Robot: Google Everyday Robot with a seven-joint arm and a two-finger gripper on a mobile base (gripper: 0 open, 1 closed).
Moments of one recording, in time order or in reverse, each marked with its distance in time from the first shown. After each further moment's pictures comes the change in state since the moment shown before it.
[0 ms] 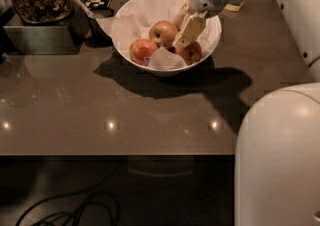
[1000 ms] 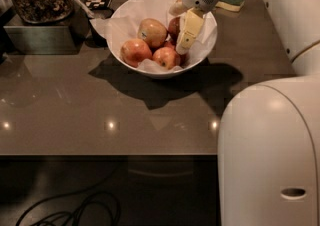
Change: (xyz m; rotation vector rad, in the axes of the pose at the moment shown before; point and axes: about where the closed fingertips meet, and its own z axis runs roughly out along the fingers) arm -0.004 -0.023 0.004 0.032 0.009 -0.013
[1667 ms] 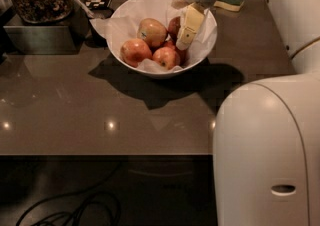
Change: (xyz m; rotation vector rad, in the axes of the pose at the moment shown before) arm -0.003 -0.009 -0.009 0.037 0.014 0.004
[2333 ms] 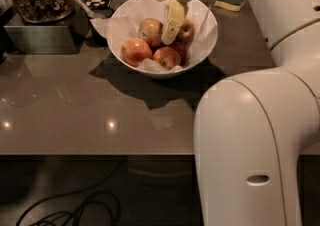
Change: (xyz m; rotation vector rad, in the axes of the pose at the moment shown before) arm -0.044 -0.005 0.007 -0.003 -0.007 -0.102
